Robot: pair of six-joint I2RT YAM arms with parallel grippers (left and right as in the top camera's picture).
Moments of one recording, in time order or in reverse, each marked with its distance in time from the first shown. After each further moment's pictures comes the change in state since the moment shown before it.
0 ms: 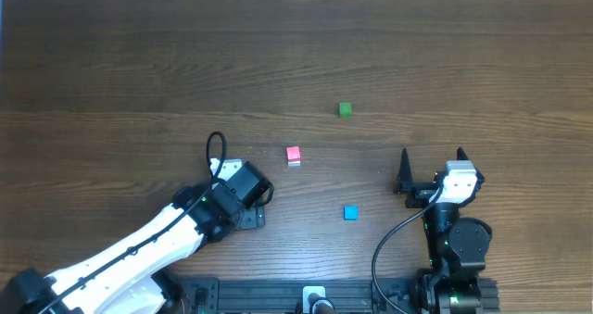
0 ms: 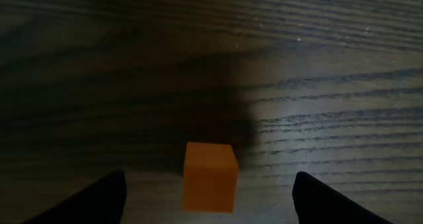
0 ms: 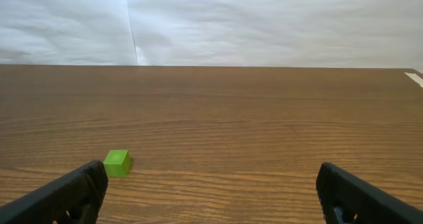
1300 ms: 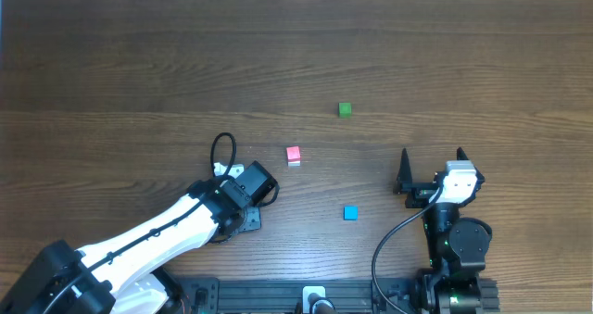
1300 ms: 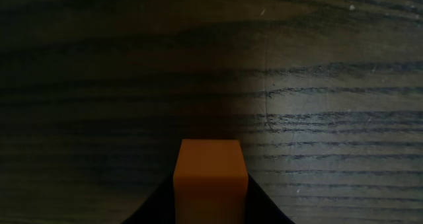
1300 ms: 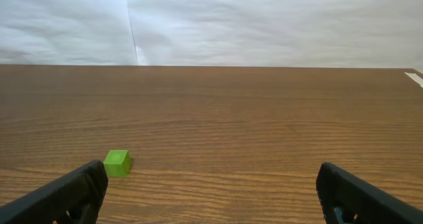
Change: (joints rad) left arm 0.000 0.121 0.000 0.022 0.044 -0.052; right arm 0.000 0.000 0.000 0.000 0.000 0.000
